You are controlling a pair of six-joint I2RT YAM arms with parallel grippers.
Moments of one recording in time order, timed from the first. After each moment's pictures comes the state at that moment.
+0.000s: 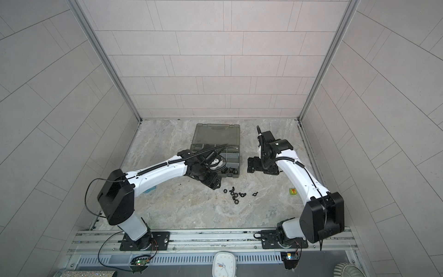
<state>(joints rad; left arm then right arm) -0.81 1.70 1.29 -0.87 0.23 -0.25 0.23 1.37 1.21 -1.17 -0.16 0.32</state>
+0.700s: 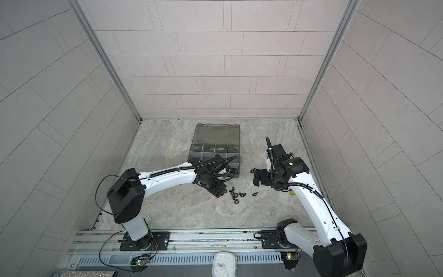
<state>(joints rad) -0.93 1.76 1.25 -0.80 0.16 -0.28 0.23 1.06 1.04 -1.25 -0.15 0.37</state>
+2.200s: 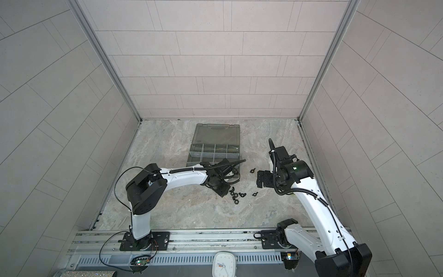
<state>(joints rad) -0.95 1.94 1.27 -0.64 0.13 -0.25 0.23 1.01 1.04 -1.27 -0.08 0.37</state>
